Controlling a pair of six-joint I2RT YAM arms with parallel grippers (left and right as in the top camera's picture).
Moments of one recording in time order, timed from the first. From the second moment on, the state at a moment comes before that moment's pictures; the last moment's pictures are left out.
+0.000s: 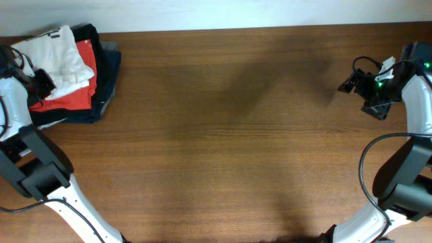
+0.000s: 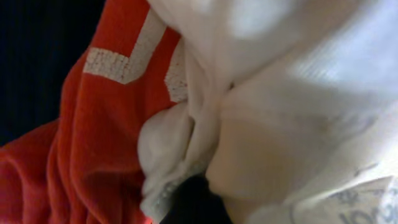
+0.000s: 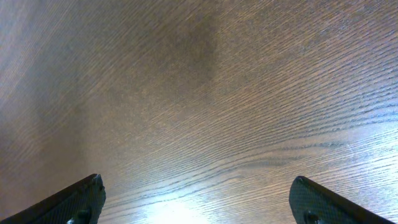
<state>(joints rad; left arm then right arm) 0.54 2.37 2.11 -0.84 0.13 -0.06 -0.43 1.93 1.63 -1.02 -0.36 0.22</state>
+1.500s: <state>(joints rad) 0.28 2.06 2.63 -1.32 0.37 -0.08 -0.43 1.93 1.63 -1.02 -0.36 0.22</state>
